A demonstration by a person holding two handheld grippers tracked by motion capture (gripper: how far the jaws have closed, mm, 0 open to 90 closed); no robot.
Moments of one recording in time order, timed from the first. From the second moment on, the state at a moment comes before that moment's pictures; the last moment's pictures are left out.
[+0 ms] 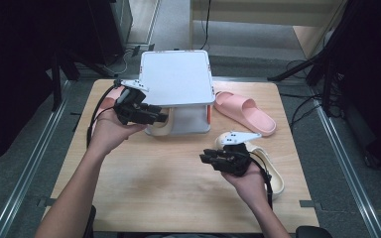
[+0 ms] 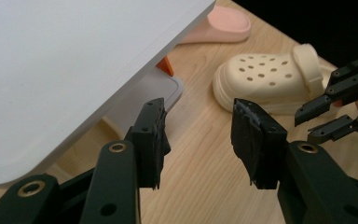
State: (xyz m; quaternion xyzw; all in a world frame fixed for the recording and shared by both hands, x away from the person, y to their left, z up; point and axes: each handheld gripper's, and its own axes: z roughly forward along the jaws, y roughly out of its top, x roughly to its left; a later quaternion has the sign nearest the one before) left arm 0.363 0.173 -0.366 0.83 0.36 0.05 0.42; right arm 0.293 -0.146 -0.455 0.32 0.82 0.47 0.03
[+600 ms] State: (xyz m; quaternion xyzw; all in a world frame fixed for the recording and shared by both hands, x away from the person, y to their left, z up) left arm 0.342 0.177 -0.408 0.83 0.38 0.05 0.41; right arm 0.280 -0.208 -0.449 0.36 0.81 0.46 0.07
